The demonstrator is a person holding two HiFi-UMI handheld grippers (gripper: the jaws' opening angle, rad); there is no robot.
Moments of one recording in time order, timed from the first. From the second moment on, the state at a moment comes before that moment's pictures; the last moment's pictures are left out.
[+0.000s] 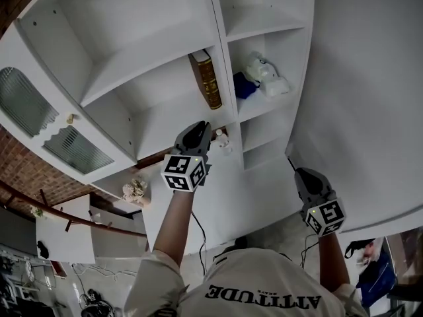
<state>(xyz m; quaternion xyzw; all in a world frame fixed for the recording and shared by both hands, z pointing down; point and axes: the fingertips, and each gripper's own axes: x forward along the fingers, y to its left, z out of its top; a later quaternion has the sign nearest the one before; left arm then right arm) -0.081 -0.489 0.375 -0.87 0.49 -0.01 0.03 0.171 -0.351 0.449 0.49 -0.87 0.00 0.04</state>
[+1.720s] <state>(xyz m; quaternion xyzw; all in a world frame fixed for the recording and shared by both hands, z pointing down) -0.081 -0.660 0.391 -0.90 0.44 -0.09 0.00 0.213 -0.361 0.478 0.57 -0.82 0.04 0.07</state>
